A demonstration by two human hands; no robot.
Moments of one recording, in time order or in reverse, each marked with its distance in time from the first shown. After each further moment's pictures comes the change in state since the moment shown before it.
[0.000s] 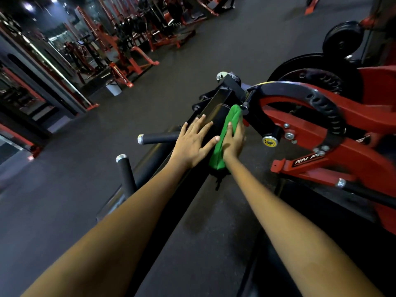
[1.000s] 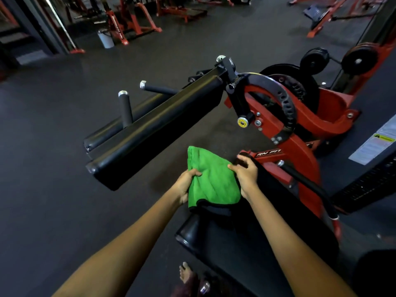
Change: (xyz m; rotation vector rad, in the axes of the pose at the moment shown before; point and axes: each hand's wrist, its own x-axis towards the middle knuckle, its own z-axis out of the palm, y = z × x) left_hand -0.219 0.154 0.049 -1.917 -0.155 -1.109; right_hand -0.146 0.013 -0.237 -0.137 -0.282 0.359
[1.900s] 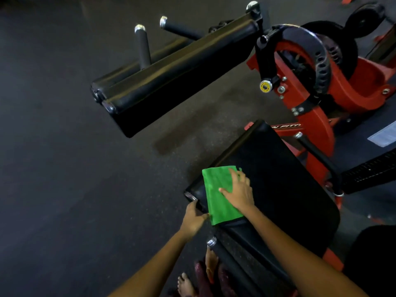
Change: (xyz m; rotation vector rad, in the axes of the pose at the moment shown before) left_hand -0.032 -0.216 -0.101 0.675 0.219 0.011; right_hand -0.102 0.125 -0.008 -1.225 -0.389 -0.134
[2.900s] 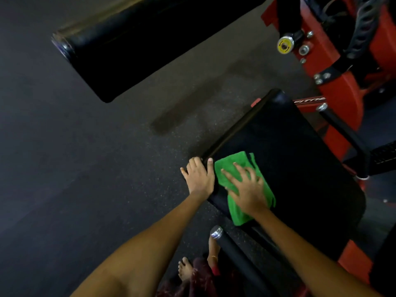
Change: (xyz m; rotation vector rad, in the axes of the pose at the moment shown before) left_hand 0.089 0.014 0.024 0.398 0.456 0.211; right_hand 0.010 0.063 0.081 -0.439 0.176 -0.377
